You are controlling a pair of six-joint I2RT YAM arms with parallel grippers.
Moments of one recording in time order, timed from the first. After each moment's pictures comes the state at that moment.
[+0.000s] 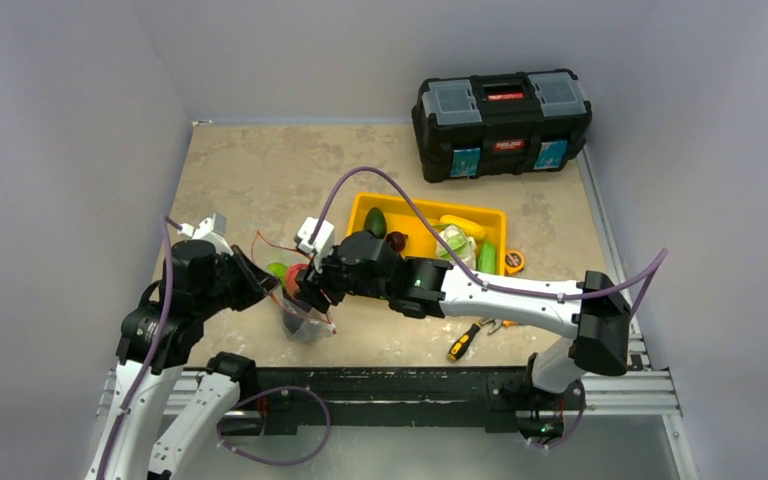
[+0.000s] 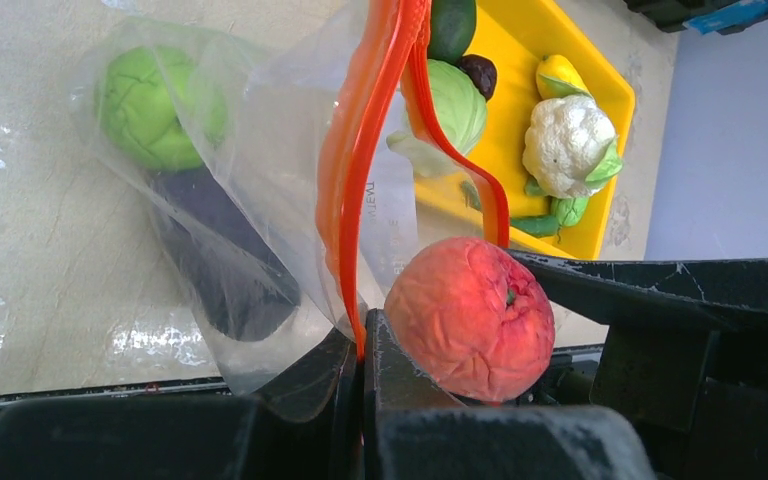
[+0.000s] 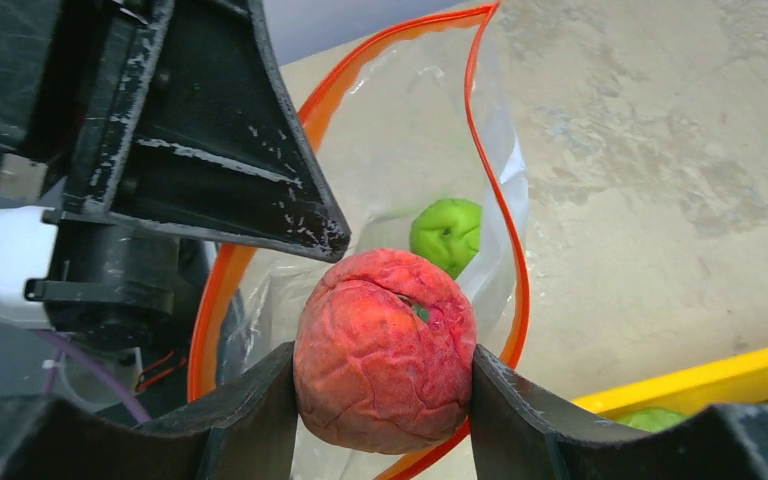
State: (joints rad) left arm -0.26 0.58 0.96 -1.04 0.12 -0.75; right arm 1.23 1.56 1.28 -0.07 0.02 0.09
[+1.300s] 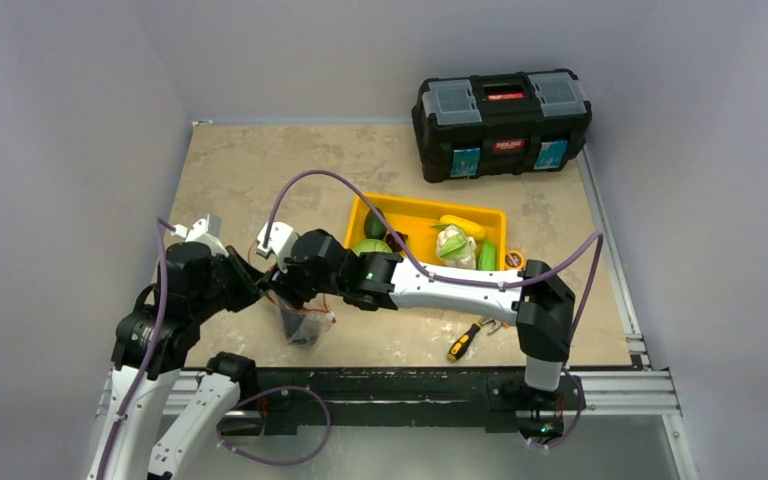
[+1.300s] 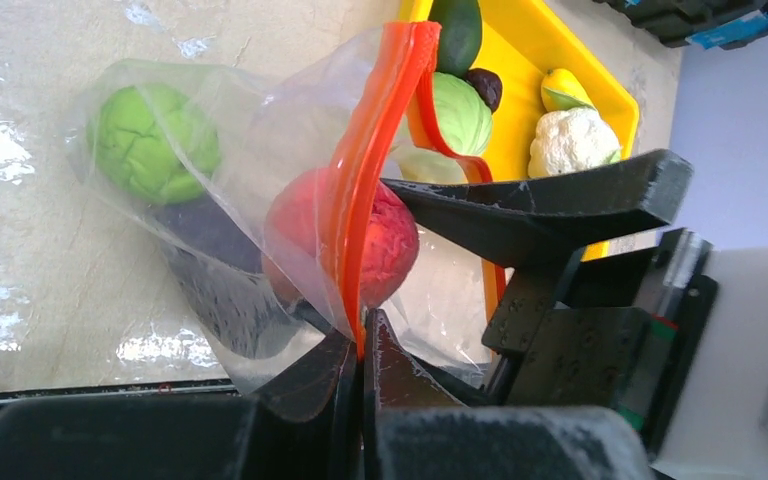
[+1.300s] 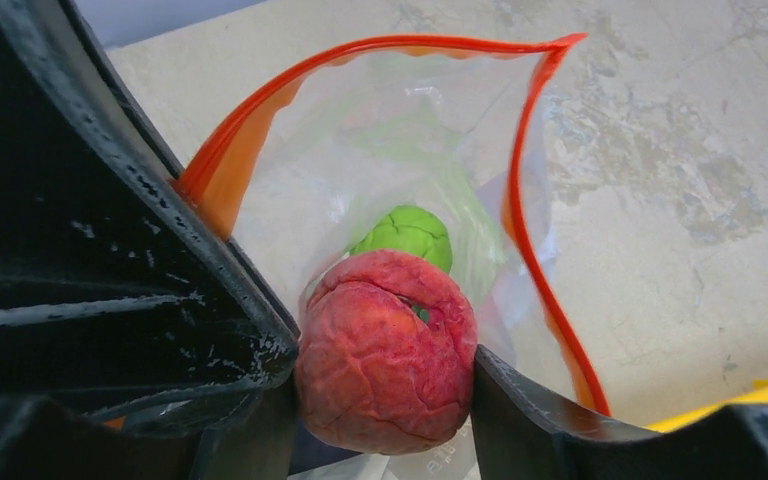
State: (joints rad) left arm -0.25 0.57 0.98 -1.06 0.10 -0.75; right arm 1.26 1.82 1.54 -0.20 0.13 0.03
